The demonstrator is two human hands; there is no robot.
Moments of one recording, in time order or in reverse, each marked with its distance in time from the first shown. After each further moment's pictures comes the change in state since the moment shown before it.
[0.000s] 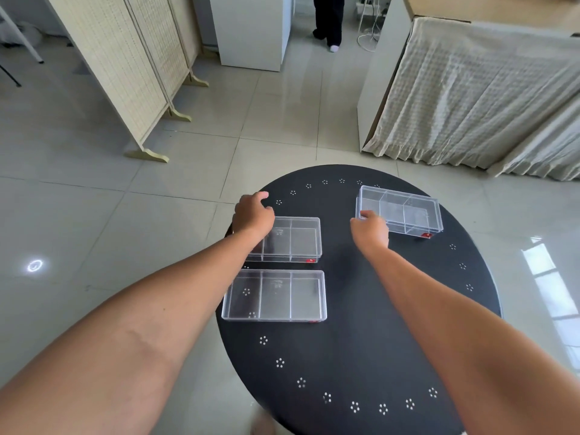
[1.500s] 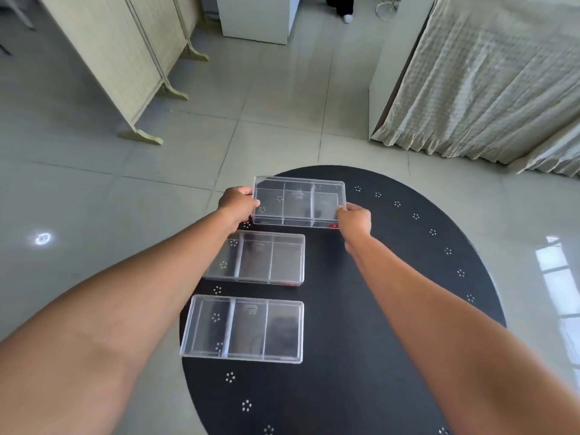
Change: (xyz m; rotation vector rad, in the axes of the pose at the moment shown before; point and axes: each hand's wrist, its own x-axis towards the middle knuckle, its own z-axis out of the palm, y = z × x) left_hand 0.091 0.012 0.032 -0.365 -0.171 -0.282; right_hand 0.099 -0.023 0.039 0.439 -0.138 0.130
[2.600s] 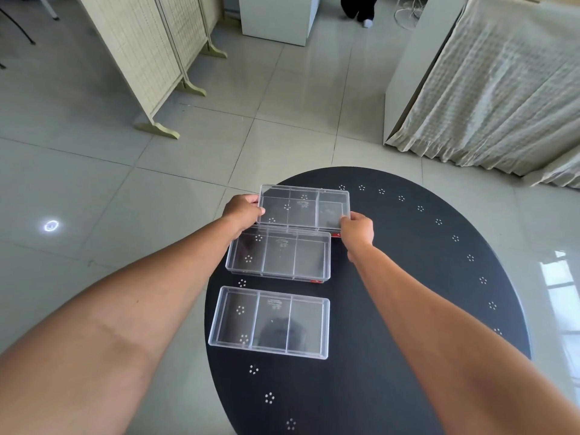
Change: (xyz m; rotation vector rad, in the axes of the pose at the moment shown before) left_hand 0.008 -0.047 -0.039 0.037 -0.032 -0.011; right_hand -0.036 0.008 0.037 -0.119 -0.030 -0.005
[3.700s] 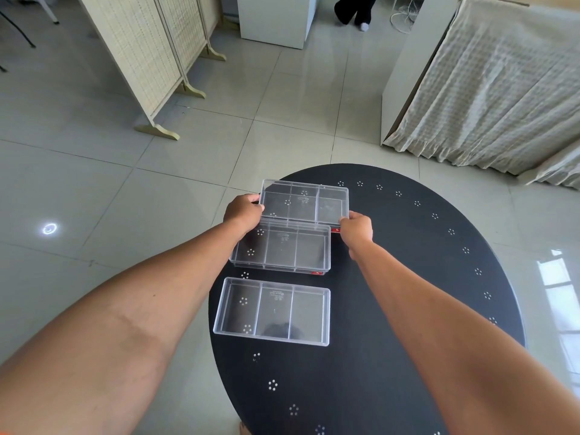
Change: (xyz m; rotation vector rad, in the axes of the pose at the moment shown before) left_hand -0.020 -0.006 0.005 0.156 0.115 0.059; right_hand -0.011 0.007 -0.005 -0.034 -0.048 -0.001
